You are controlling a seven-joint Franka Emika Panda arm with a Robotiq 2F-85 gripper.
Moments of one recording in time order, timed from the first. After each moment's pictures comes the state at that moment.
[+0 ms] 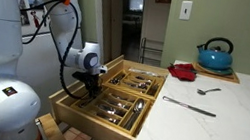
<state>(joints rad) 0.25 0.16 0.23 -2.57 -0.06 2.68 0.32</state>
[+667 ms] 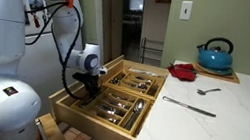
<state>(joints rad) 0.27 0.20 0.22 -2.55 -0.07 2.69 0.31</state>
